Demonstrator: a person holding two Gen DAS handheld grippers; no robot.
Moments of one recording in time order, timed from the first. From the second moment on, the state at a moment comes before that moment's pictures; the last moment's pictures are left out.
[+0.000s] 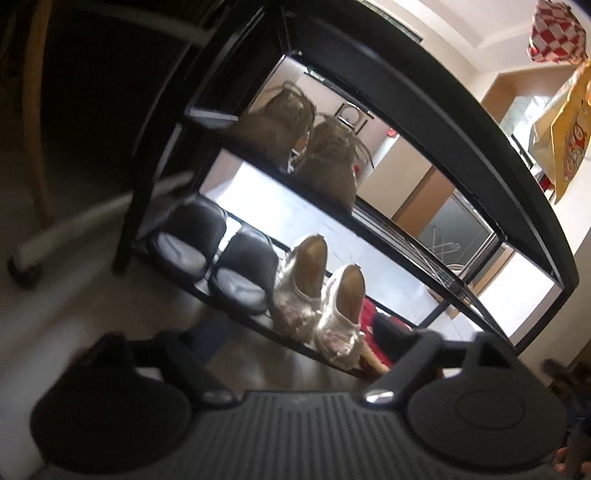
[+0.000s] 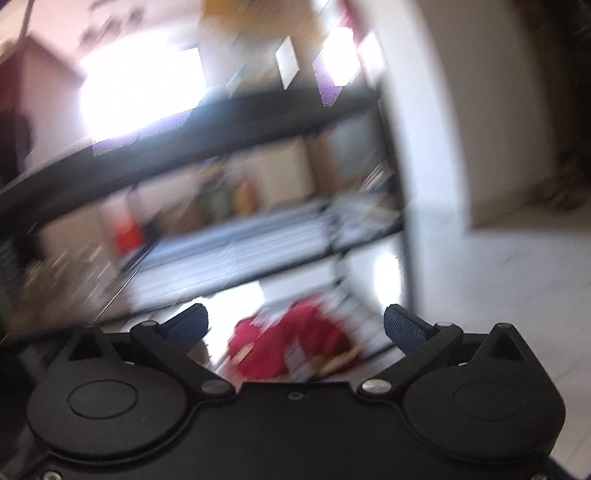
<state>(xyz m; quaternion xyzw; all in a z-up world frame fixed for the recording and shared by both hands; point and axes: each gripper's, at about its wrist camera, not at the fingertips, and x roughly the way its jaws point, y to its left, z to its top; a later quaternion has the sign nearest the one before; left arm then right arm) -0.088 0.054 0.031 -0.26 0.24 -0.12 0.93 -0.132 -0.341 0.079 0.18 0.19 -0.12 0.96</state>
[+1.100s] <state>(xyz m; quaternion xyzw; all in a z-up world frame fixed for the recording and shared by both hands) -0.068 0.074 0.019 -0.10 0.35 -0.12 0.92 -0.043 -0.246 -0.034 0.36 0.60 0.02 0.71</state>
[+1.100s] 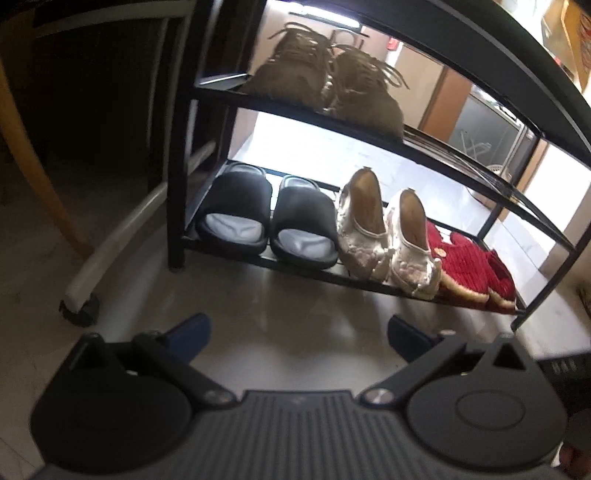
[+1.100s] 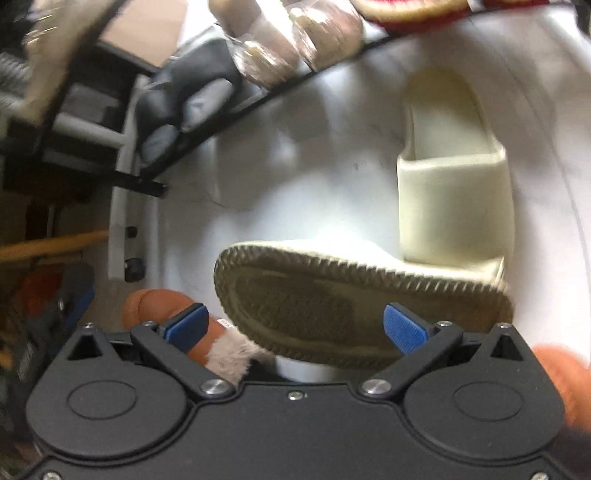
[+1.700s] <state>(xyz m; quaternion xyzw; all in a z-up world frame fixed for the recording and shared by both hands) -0.064 0.093 0.016 -0.13 0.36 -0.09 0.92 0.004 -0.226 -0.078 0.44 0.67 -0.08 0.59</state>
